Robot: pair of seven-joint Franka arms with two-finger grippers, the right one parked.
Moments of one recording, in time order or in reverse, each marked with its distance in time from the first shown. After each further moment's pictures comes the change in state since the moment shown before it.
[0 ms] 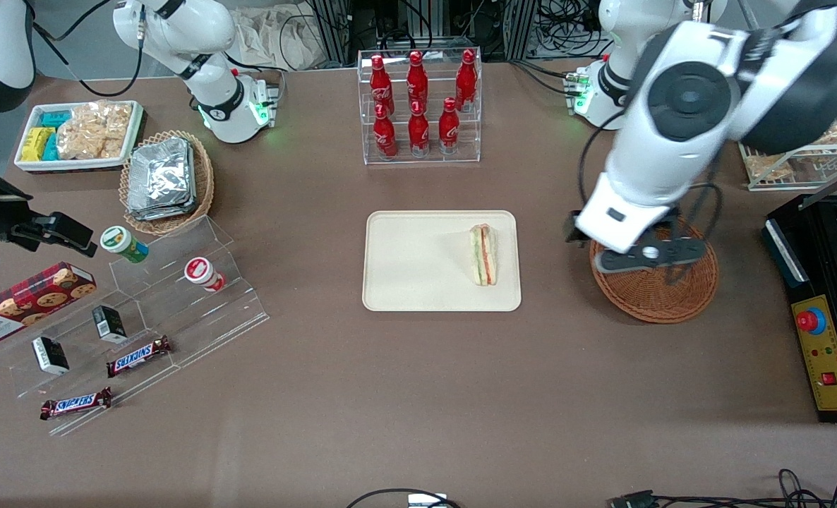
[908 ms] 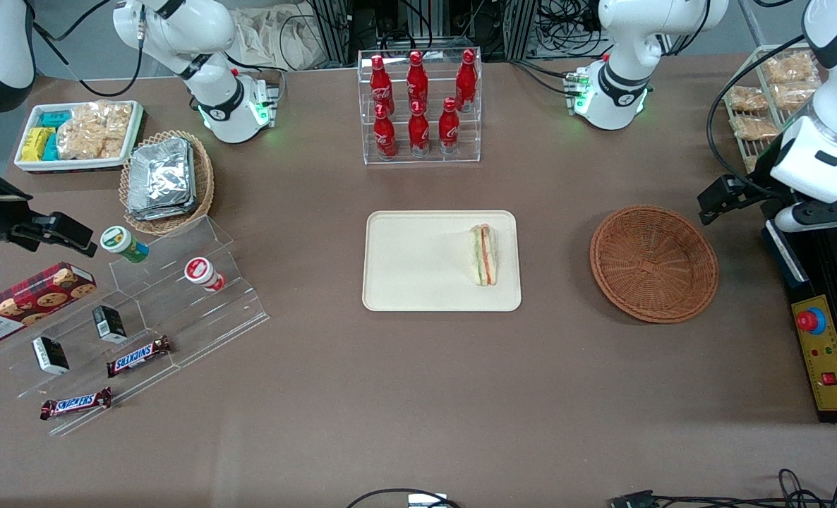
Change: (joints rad) arm -0.083 -0.313 0.444 -0.312 -0.219 0.193 0.289
